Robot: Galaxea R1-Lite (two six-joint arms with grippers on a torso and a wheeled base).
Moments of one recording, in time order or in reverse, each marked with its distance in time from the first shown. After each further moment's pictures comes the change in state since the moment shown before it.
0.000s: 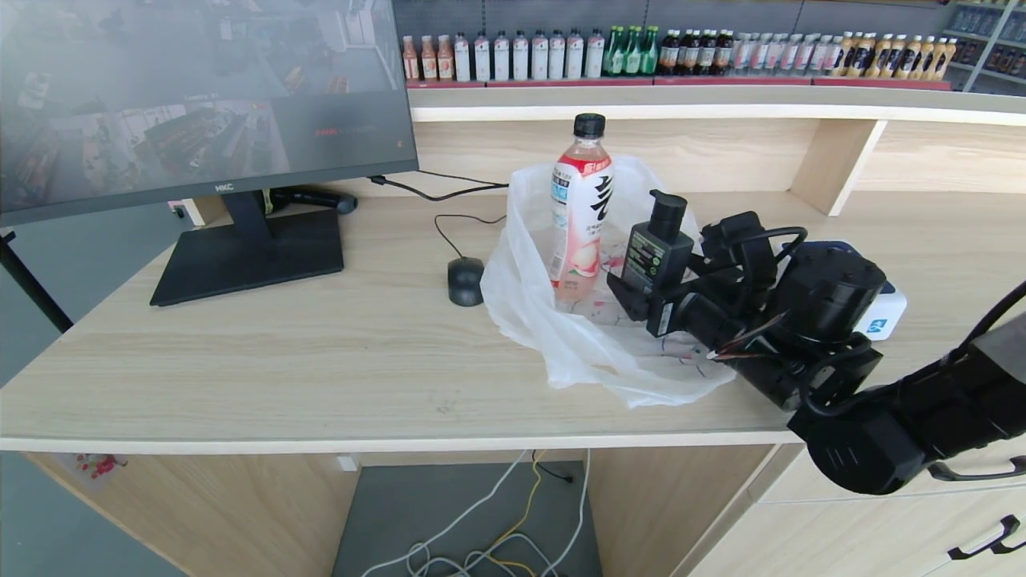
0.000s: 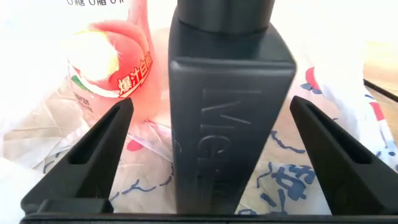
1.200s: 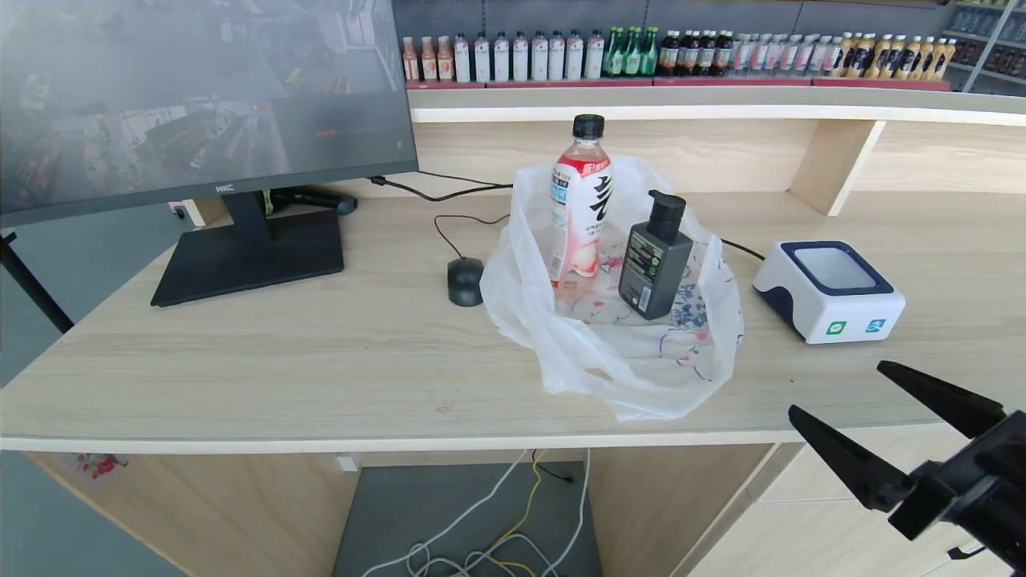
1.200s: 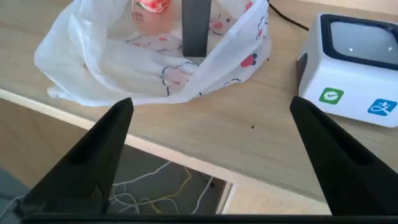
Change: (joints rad) left arm 0.000 0.000 0.000 0.000 0.000 0.000; right arm 0.023 -0.758 0.759 0.079 -0.048 0.011
